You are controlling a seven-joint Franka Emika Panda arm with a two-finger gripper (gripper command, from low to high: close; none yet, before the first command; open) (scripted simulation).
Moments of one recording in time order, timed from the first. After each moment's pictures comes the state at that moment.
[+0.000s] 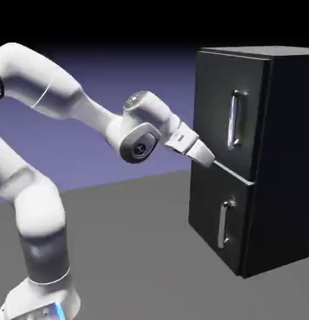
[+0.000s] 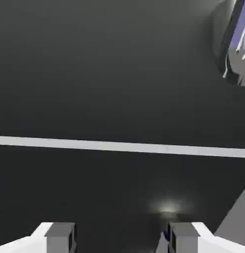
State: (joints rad) arm 0.03 -0.58 -0.02 -2.80 -0.05 3.03 0.78
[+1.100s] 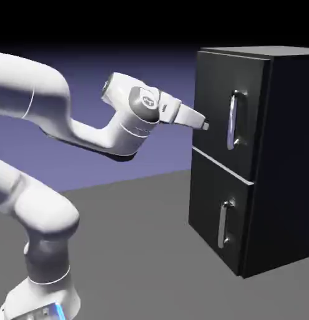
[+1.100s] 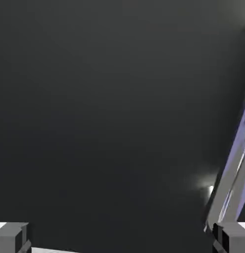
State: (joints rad) arm 0.45 -0.79 -0.48 -2.65 -1.49 2.92 1.88
